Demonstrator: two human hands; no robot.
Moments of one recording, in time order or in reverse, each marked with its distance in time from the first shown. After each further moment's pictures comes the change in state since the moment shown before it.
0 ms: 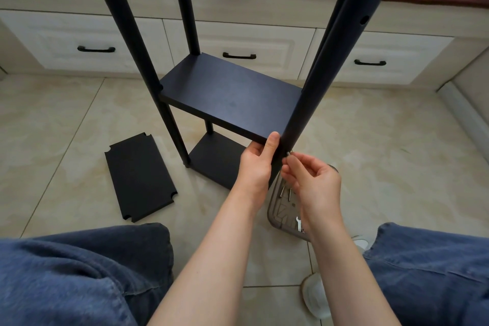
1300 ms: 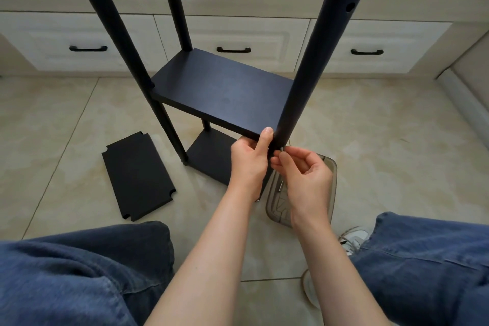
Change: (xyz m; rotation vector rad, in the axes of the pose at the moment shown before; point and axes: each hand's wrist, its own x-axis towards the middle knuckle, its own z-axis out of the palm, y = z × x) left_hand 0.003 -0.001 -0.001 0.177 0.104 0.138; right_hand -0.005 0.010 0.005 0.021 0.016 -0.128
